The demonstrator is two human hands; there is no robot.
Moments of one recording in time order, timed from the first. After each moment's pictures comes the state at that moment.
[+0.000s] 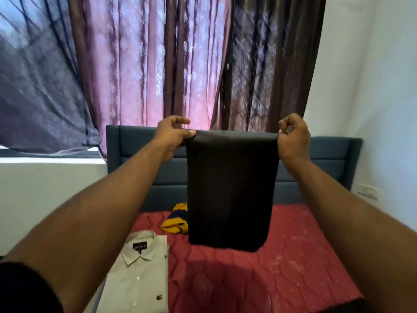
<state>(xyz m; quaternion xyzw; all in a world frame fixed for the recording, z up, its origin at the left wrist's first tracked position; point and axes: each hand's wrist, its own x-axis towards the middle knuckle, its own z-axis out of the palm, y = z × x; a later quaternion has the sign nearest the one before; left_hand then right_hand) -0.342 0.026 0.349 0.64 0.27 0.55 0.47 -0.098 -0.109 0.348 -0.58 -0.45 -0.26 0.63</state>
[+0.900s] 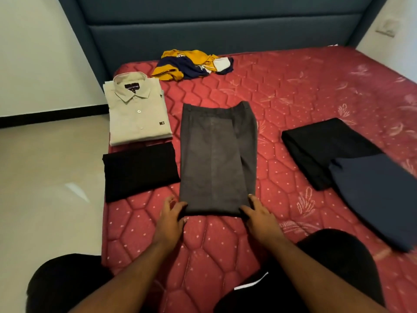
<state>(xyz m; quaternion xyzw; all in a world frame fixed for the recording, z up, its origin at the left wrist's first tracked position) -0.491 -0.245 -0.196 0.82 0.47 0.16 0.30 -0.250 -0.385 -0.171 -0.83 -0.53 0.17 0.04</state>
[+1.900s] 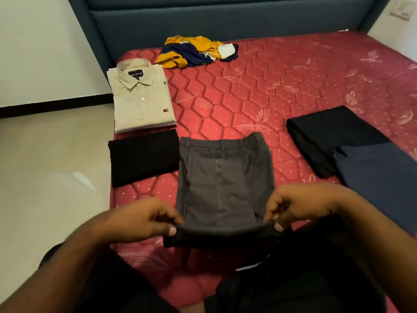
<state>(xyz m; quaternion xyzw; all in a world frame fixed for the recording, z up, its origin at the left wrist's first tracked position) -0.546 -0.254 0.002 0.81 0.25 -0.18 0.50 -0.229 -0.398 0.012 -0.59 -0.57 0.57 -0.02</state>
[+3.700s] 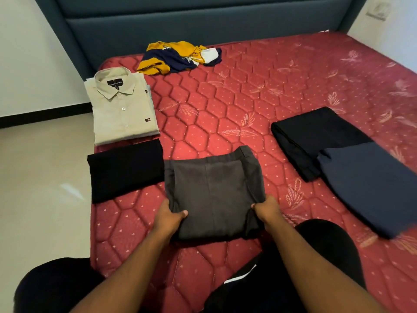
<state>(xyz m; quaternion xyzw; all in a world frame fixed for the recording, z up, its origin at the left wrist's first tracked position) -0.447 -0.255 -0.169 0.56 0.59 0.17 0.55 -0.215 -0.381 -0.163 -0.87 -0.07 0.32 0.36</state>
